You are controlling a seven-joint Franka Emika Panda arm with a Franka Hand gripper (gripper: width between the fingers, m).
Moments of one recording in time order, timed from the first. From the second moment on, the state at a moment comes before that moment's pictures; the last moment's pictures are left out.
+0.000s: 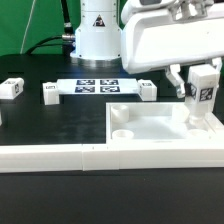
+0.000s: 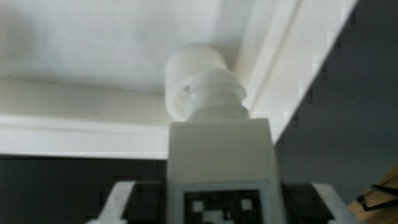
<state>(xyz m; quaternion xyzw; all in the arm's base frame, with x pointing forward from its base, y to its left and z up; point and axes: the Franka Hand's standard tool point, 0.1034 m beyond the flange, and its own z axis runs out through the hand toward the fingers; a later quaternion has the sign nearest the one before) 0.623 0.115 0.079 -0.97 -0.08 -0.23 0.06</state>
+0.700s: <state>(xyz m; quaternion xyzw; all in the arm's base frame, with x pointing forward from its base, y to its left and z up) 0.629 0.115 0.062 -0.96 -0.08 -0.25 0.06</state>
